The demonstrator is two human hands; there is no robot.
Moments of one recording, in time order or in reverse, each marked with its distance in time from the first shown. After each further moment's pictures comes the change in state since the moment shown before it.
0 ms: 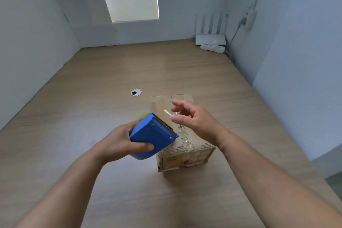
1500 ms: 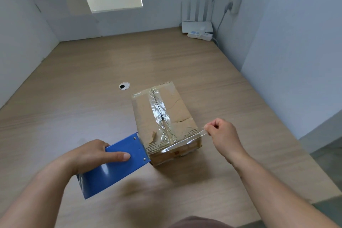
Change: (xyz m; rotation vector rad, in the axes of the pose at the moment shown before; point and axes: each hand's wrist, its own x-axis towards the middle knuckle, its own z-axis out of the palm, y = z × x) left_hand -0.018 -0.029 -0.024 0.362 -0.162 -0.524; right_hand -0.053 0.094 -0.011 -0.176 0.625 0.318
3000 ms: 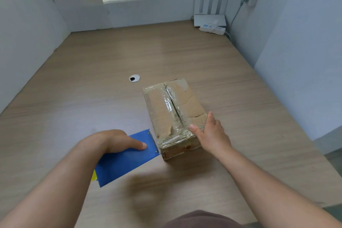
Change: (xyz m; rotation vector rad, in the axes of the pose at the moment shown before) left_hand 0.026 0.019 0.004 0.208 -0.018 -0.277; right_hand -0.005 -0.013 0.053 -0.543 -0.210 0.060
